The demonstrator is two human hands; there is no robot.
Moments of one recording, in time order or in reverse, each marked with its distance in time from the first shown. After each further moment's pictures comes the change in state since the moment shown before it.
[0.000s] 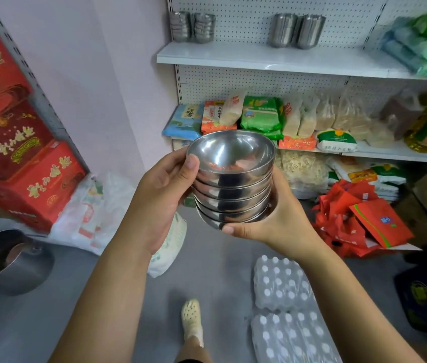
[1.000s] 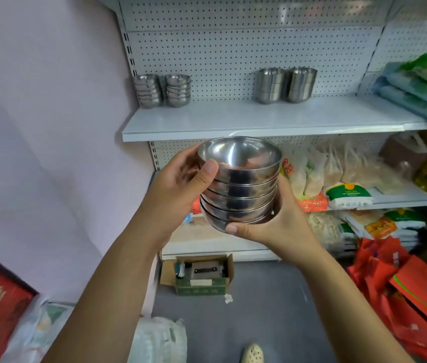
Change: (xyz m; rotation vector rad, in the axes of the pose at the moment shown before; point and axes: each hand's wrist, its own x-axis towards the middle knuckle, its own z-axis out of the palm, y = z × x) left_hand 0.458 -0.009 -0.056 0.164 -0.240 0.084; right_hand 0.415 0.091 -0.015 0.005 0.284 -0.011
